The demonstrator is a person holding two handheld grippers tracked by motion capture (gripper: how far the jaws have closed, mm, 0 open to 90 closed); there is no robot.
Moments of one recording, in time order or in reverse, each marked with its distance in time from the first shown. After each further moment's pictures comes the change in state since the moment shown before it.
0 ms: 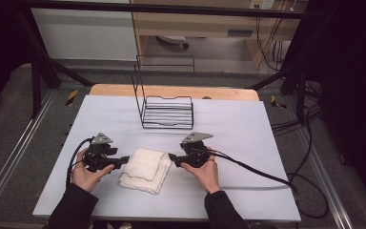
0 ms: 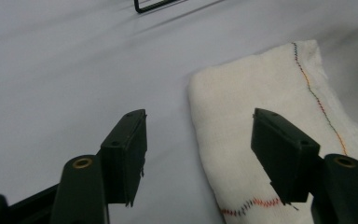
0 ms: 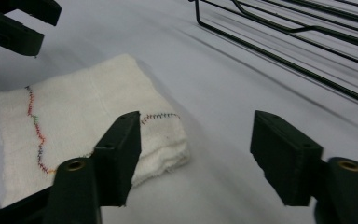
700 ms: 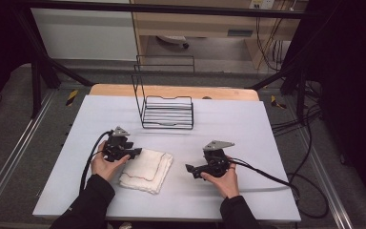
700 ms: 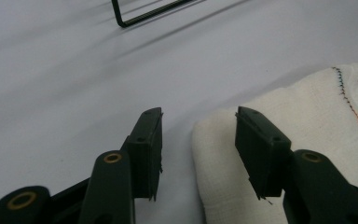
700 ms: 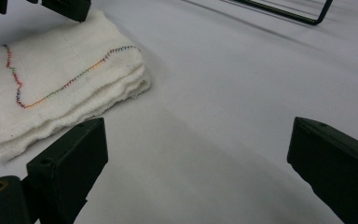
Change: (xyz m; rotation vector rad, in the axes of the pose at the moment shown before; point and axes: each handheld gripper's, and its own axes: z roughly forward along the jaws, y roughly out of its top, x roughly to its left) left arm 0.002 0.017 0.059 0.008 -0.010 0.016; right arm -0.028 -0.043 -0.036 0.047 -0.021 0.082
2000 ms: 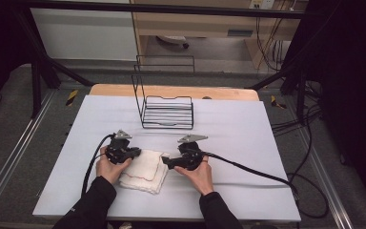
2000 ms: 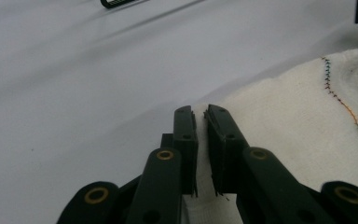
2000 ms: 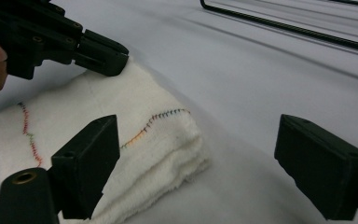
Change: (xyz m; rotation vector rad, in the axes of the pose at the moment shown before) left arm -0.005 -0.007 0.006 0.013 -0.012 -0.018; right arm 0.037 0.034 0.063 -0.029 0.051 0.056
